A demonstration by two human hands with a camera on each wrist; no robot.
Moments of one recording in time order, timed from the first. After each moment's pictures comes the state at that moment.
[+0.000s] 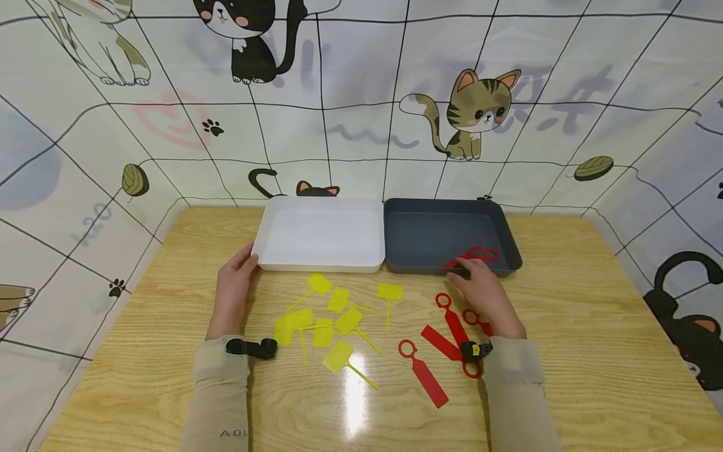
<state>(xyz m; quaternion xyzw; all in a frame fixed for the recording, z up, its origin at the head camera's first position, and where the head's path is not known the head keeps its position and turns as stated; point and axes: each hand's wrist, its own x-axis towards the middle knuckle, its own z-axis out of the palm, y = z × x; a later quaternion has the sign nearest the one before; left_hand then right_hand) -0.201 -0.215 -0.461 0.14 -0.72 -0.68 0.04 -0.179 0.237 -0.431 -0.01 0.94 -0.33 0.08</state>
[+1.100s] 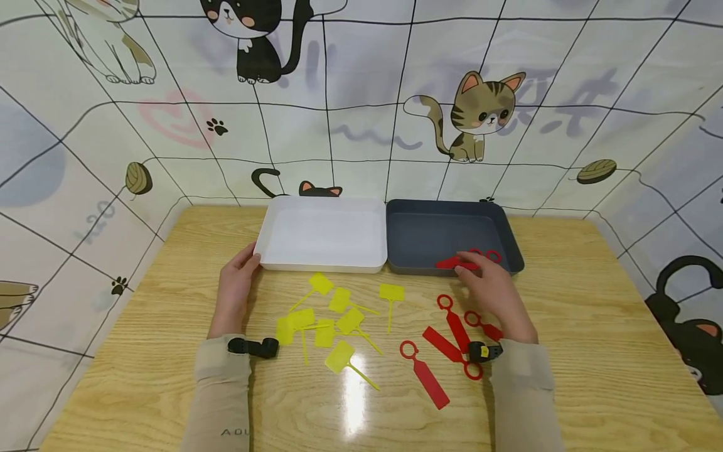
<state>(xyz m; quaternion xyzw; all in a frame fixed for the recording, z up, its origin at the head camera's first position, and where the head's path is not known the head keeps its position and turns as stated) -0.201 -0.216 -0.462 0.15 -0.73 -0.67 0.04 -0.174 0.243 -0.415 -0.01 0.93 -0.38 0.05</state>
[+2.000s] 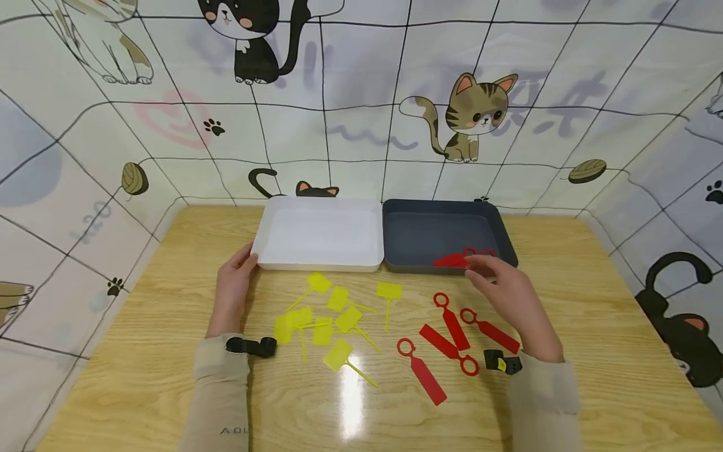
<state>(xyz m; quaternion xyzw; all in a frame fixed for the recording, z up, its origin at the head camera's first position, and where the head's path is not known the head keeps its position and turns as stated) -0.203 -0.217 -0.462 0.15 -0.72 -0.67 0.03 -0.138 0.245 -0.375 -0.05 0.94 -0.33 -0.01</state>
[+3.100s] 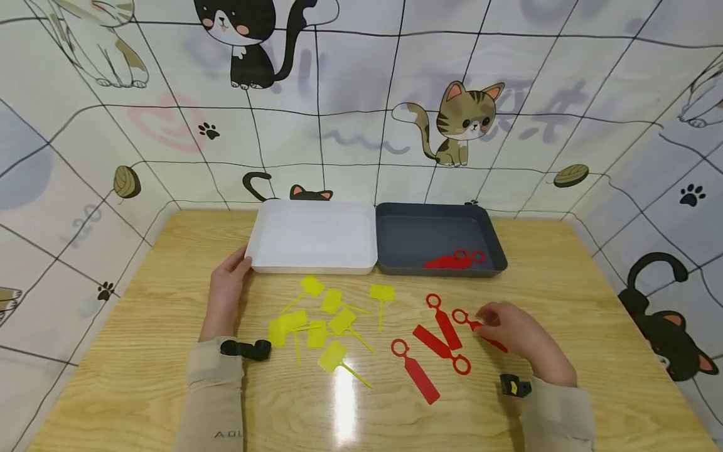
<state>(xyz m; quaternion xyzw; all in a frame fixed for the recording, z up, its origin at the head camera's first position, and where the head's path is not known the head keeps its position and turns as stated) -0.200 -0.216 -0.460 0.16 -0.72 -0.67 0.02 -0.109 0.281 -0.410 -0.03 0.95 -0.24 0.18</state>
